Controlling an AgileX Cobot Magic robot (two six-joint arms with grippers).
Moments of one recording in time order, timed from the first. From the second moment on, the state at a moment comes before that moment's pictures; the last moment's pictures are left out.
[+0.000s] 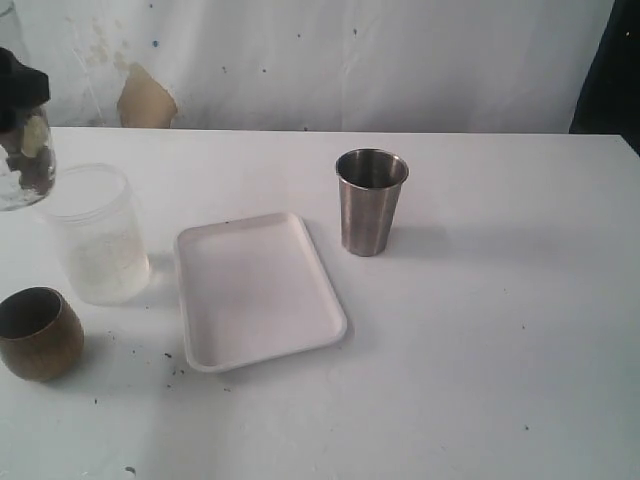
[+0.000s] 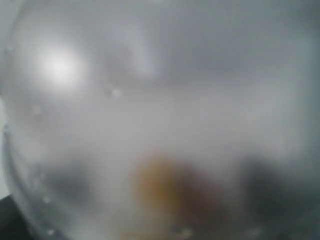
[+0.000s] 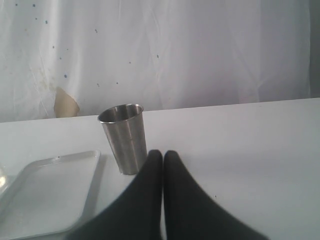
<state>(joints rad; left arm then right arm) -0.17 1.10 -0.82 -0.14 0.21 0.10 0.11 0.01 -0.01 0.23 0.07 -0.03</state>
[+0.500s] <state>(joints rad) -0.49 1.18 -0.79 -0.29 -0.03 0.28 0.11 0.01 -0.01 0.23 0.07 -0.03</state>
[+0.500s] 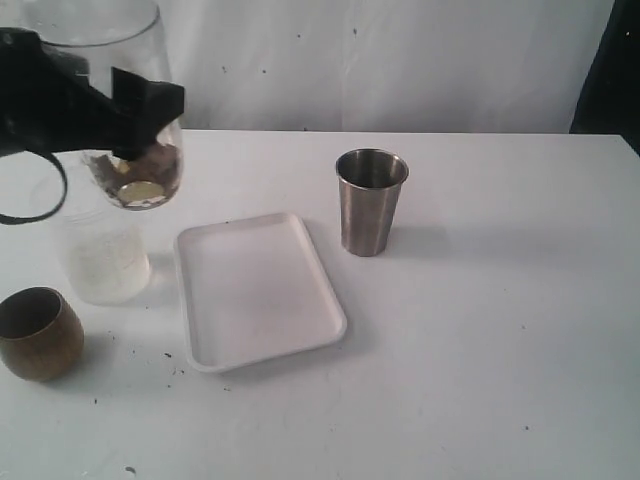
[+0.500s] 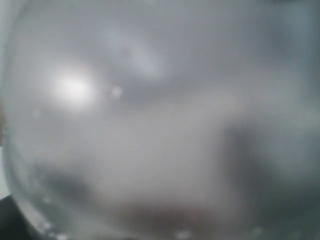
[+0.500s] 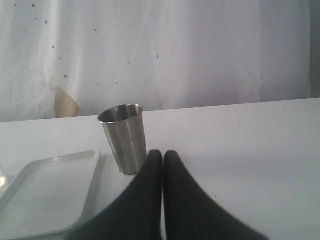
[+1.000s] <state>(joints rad) -0.54 1.48 -0.79 0.75 -0.53 -0.64 0.11 0.01 -0.01 0.23 0.07 -0.03</state>
